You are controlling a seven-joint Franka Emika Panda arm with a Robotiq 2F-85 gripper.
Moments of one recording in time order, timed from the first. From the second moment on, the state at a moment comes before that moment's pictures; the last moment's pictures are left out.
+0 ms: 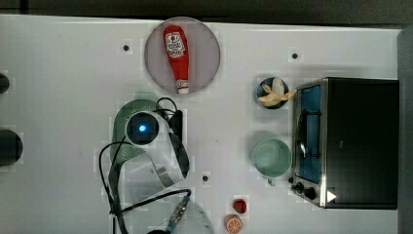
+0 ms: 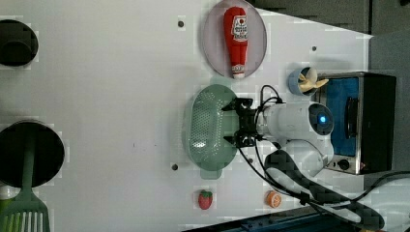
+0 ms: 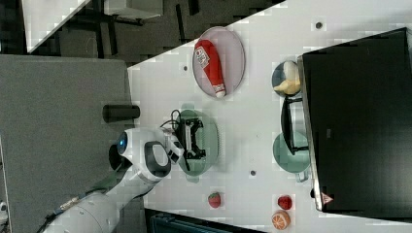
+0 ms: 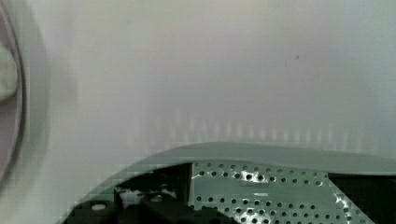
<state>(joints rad) -0.08 0.42 0.34 -2.34 -0.24 1.09 1.25</state>
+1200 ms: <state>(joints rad) -0.20 0.42 0.12 -2.36 -0.21 1.11 0.95</state>
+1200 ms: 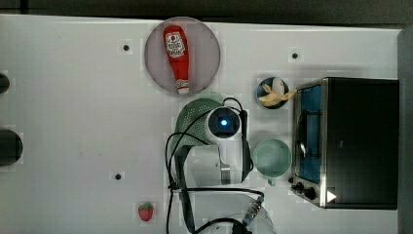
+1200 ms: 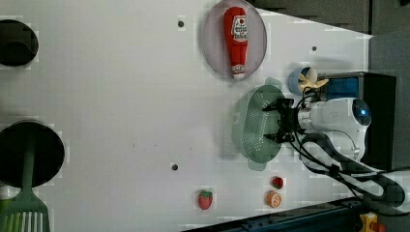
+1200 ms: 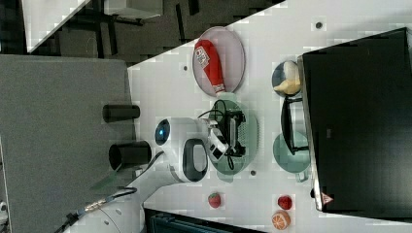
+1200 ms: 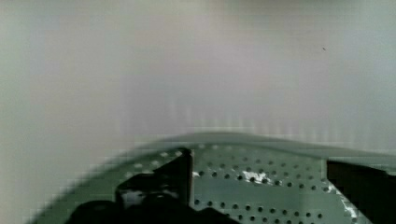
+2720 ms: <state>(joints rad) -0.24 -0.08 0.17 -2.03 -0.08 0.36 0.38</state>
